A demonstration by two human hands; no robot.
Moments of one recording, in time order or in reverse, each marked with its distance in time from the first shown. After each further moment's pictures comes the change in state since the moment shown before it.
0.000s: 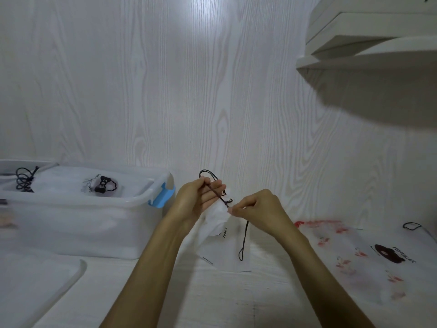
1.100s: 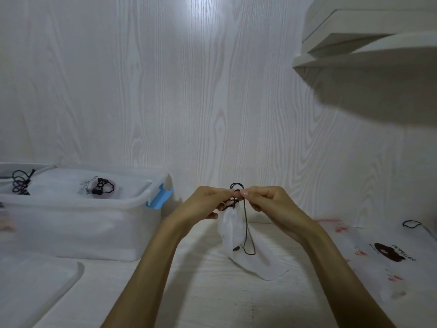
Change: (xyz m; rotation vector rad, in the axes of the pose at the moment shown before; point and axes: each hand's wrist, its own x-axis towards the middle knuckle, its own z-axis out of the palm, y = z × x) left_hand -0.003 -0.003 0.008 0.784 -0.198 0.024; right_hand -0.003 0.012 -0.028 0.453 -0.199 -0.087
